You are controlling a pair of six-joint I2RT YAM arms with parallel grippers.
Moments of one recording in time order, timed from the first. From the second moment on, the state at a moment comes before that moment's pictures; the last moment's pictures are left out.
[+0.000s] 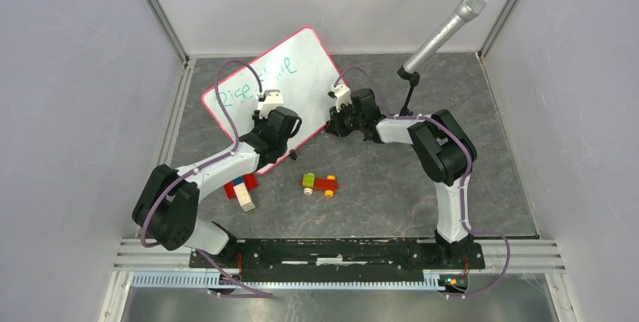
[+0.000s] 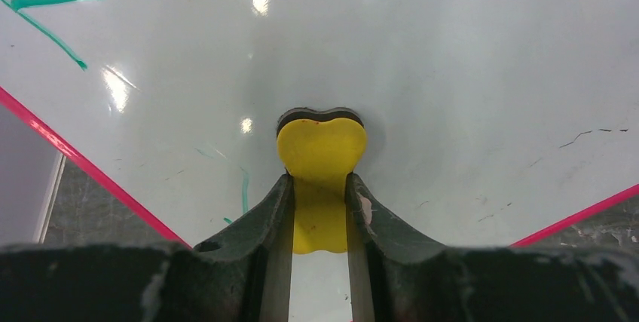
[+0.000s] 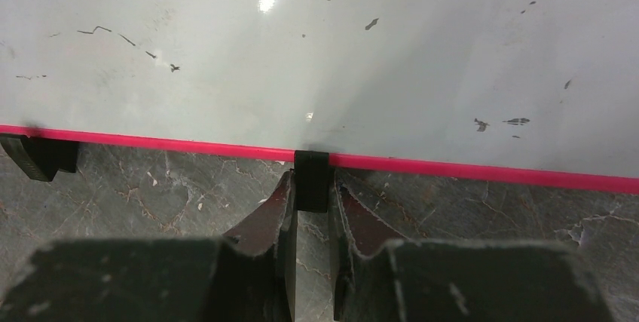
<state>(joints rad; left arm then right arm) -0.59 1.45 0.86 -0.19 -0.83 -0.30 0.52 2.08 1.19 0.28 -0.37 0.01</state>
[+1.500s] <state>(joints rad) -0.41 1.15 0.71 -0.26 -0.72 -0.45 0.52 2.08 1.19 0.28 -0.38 0.01</state>
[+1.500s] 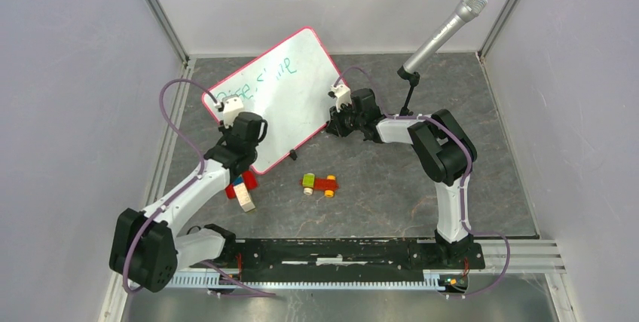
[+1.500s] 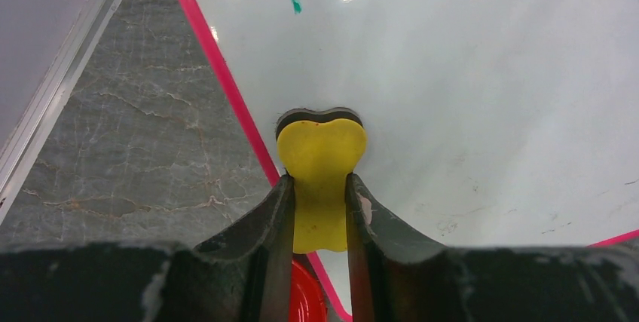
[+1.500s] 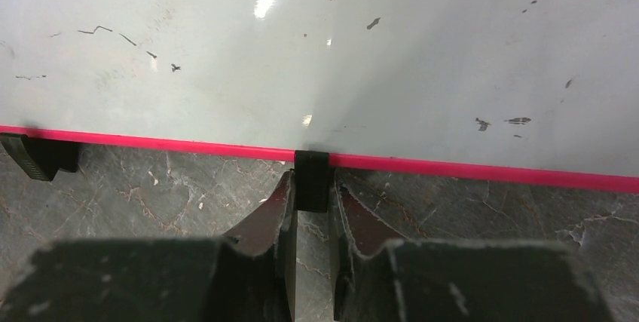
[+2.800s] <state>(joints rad) -0.40 1.83 1.53 -0.17 -0.63 -0.06 0.52 2.08 1.19 0.28 -0.38 0.02</state>
